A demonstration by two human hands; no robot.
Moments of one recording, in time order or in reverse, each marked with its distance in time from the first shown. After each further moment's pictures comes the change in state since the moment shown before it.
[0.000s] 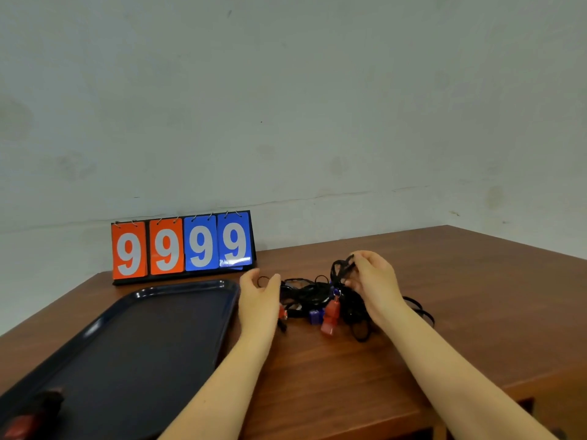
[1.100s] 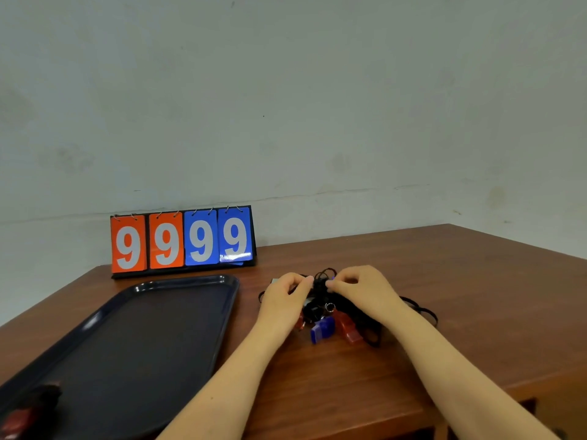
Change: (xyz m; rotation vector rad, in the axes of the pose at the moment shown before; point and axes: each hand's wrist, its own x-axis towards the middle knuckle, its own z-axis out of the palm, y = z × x) left_hand -0.007 0.002 0.009 0.268 -0.364 0.204; right_hand -0.004 0.007 -0.009 -0.880 -0.323 -0.240
